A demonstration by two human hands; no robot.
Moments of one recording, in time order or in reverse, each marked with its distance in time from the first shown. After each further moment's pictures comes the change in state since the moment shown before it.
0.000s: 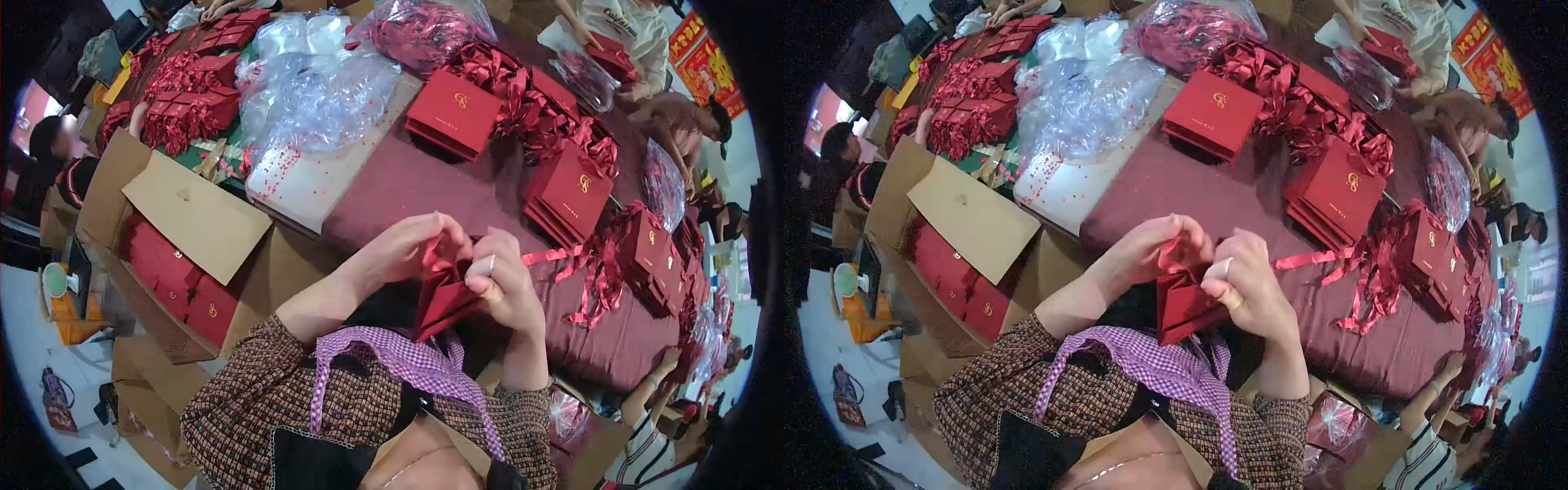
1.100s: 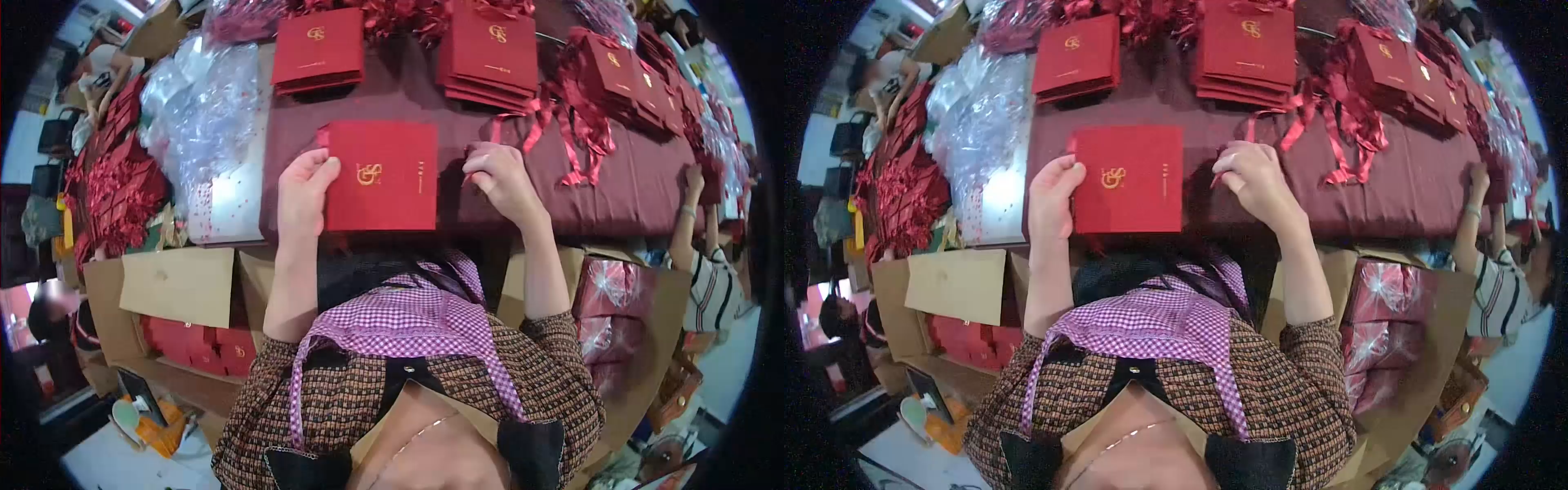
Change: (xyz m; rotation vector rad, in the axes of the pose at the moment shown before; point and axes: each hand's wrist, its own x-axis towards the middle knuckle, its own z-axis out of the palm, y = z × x) left_hand 0.010 0.005 -0.029 0.547 0.564 0.102; right_hand -0.119 0.063 0.000 -0.336 0.278 0.460
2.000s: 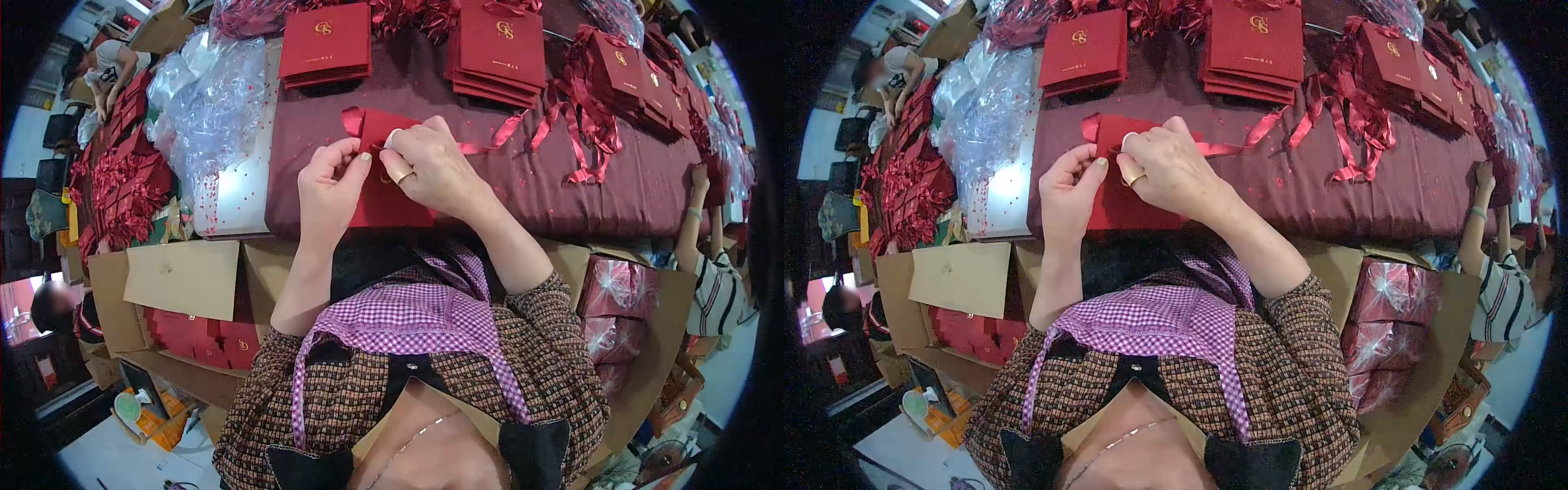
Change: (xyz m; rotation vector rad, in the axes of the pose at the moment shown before) left_hand -0.017 0.008 0.032 0.526 0.026 0.400; right_hand 0.078 -0.091 0.046 0.104 0.110 -0.202
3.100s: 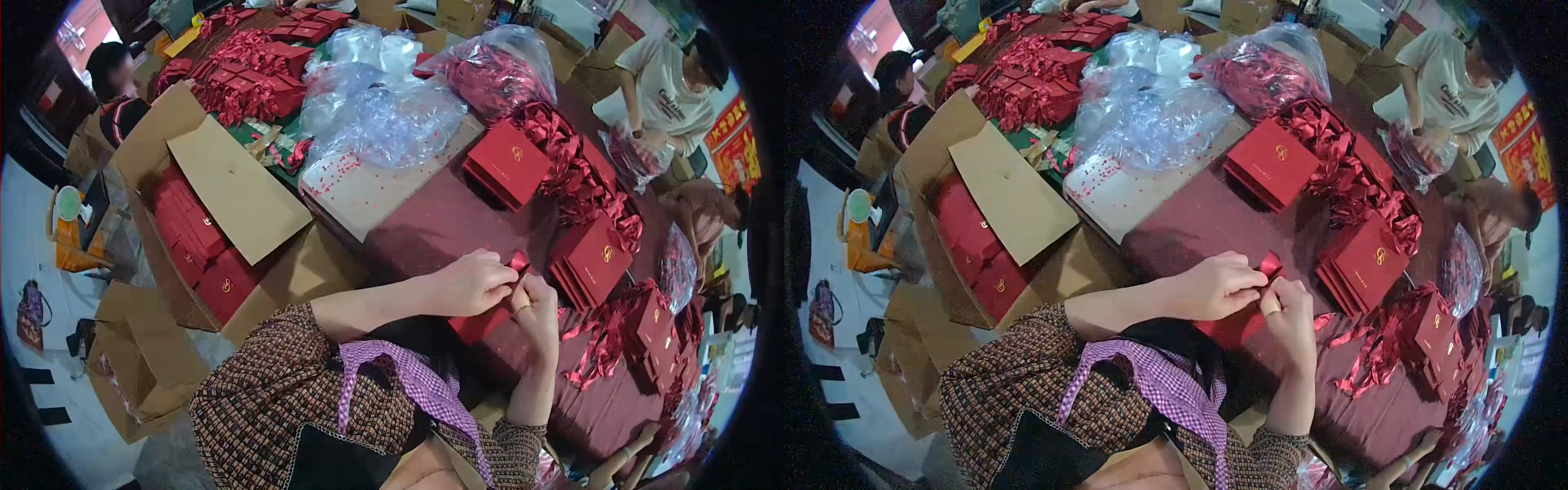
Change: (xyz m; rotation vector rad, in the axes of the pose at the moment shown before) left_hand 0.001 0.020 0.005 0.235 -0.164 0.548; right_hand 0.018 -0.001 -0.033 0.103 -0.320 0.193
